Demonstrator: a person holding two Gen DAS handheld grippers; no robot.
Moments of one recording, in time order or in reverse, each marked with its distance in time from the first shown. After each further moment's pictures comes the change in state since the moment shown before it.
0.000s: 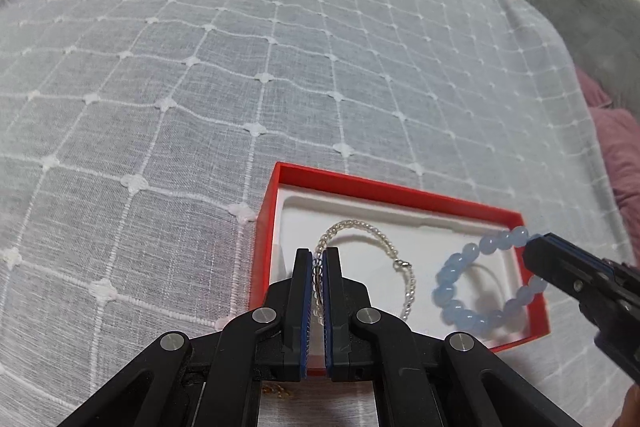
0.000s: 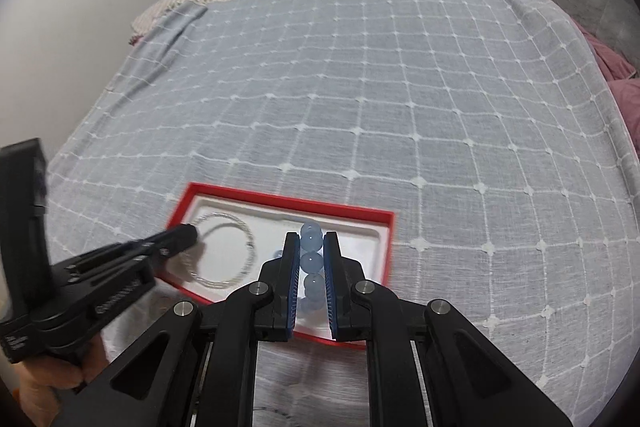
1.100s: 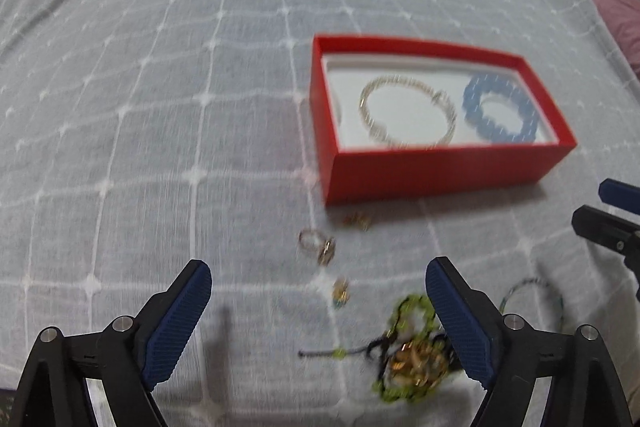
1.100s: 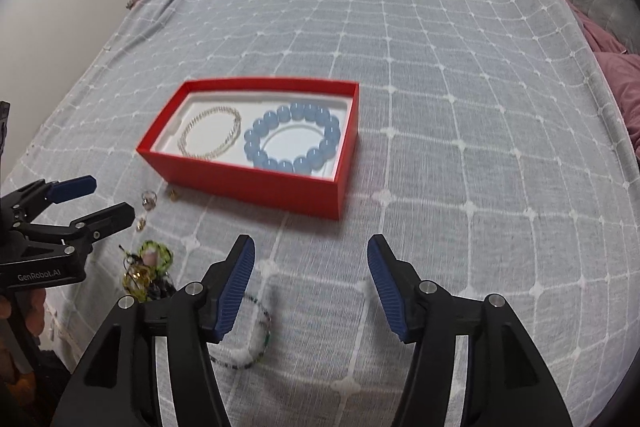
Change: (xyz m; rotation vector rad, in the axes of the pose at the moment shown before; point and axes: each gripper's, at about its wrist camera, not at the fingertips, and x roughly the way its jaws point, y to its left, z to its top) left arm -0.044 0.012 -0.058 0.212 0.162 0.130; right arm -0.030 -0.010 -0.084 -0.011 0.118 -0.026
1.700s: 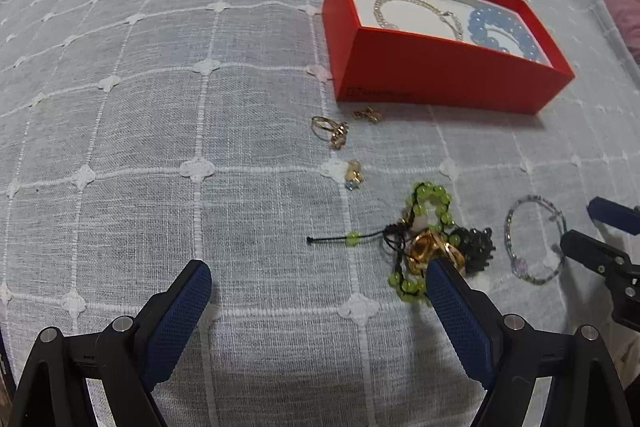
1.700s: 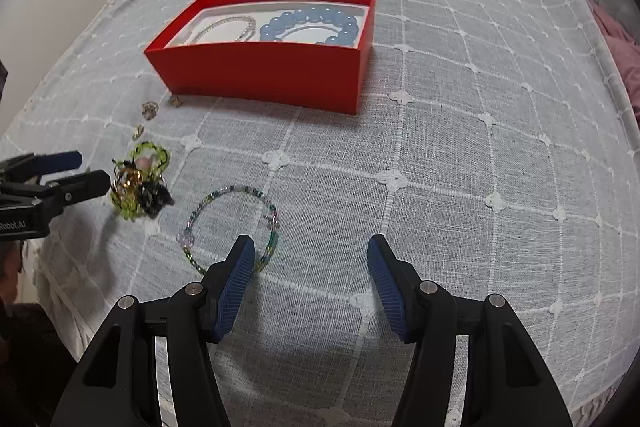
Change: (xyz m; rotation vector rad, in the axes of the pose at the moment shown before) left arm -0.007 0.010 -0.048 -0.032 0.091 -0.041; right arm 0.010 0.014 -0.052 -0.052 0.115 -0.013
